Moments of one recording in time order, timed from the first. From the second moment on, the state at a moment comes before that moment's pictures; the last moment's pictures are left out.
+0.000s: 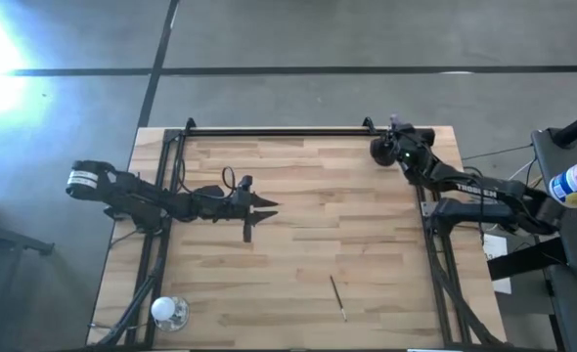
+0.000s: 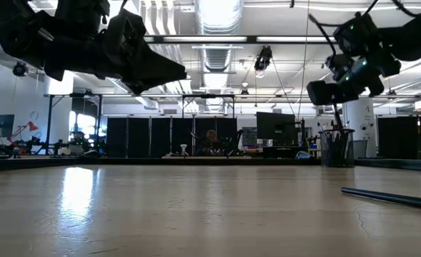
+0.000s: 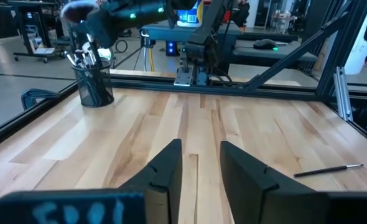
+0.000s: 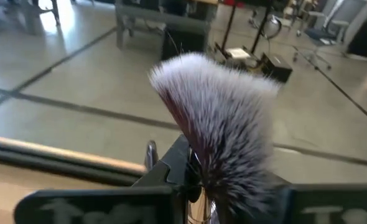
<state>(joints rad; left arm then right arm) -0.01 1.35 0.39 0.90 -0.07 -0.06 -0.67 0.98 0.38 0.27 0.78 0.10</state>
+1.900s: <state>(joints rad) 0.00 1.35 0.34 0.88 0.01 -0.06 0.65 1.77 1.16 -0.81 0.50 1.46</state>
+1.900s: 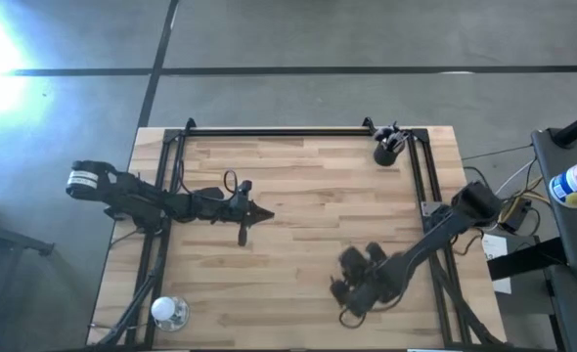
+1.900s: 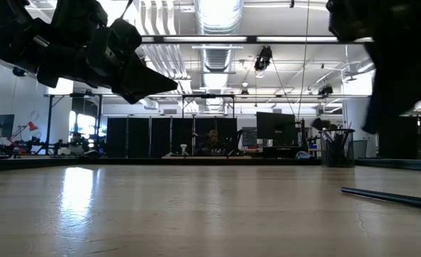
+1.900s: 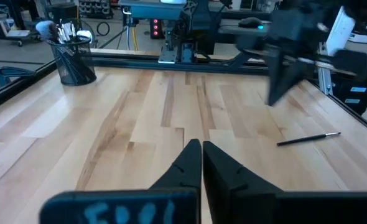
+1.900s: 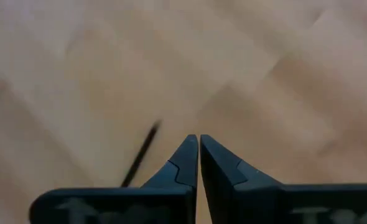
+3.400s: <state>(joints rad) -0.02 1.35 0.39 0.58 0.06 -0.21 0.66 2.14 1.55 -0.97 0.09 1.31</state>
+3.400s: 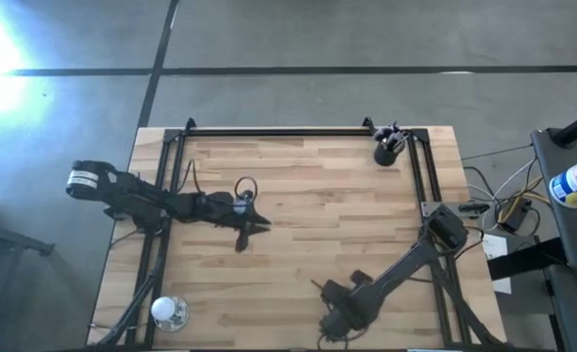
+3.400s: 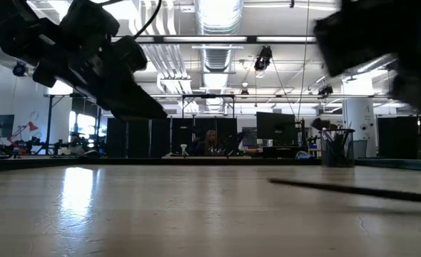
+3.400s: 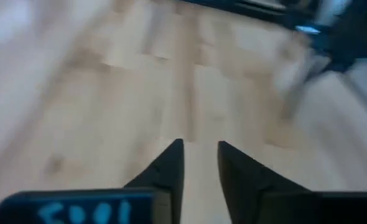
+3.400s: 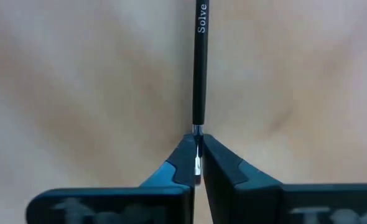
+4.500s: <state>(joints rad) -0.03 1.35 0.46 0.47 0.38 -0.67 0.39 2.13 1.74 -1.05 0.79 -0.16</state>
